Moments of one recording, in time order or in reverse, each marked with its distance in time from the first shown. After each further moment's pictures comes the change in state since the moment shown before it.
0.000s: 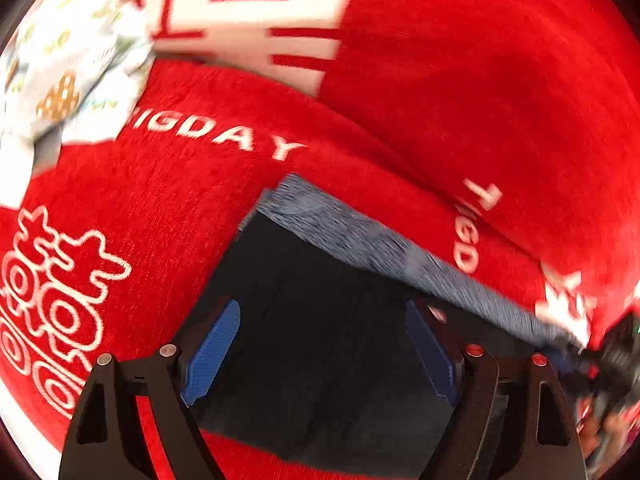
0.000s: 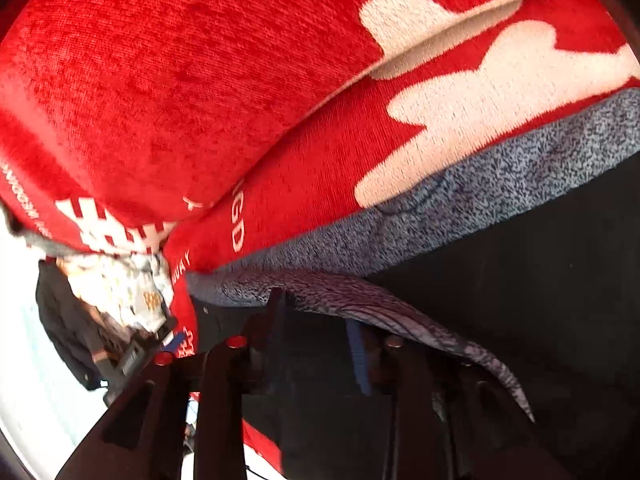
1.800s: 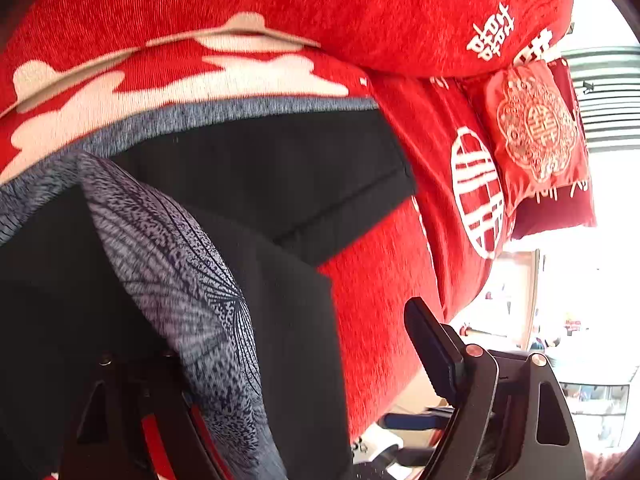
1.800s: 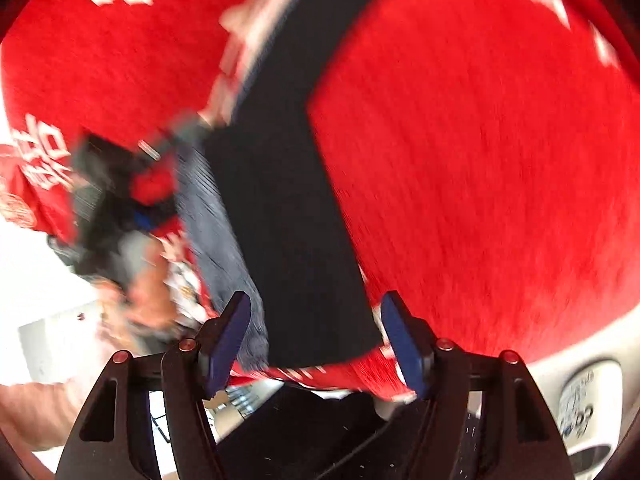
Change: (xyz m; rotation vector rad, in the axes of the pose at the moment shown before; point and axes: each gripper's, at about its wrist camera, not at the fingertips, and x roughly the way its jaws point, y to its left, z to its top) left arm 0.030 -0.469 -0.182 0.607 0.555 -0.486; right arm -0.235 -0.220 -0.190 0.310 -0.061 0.125
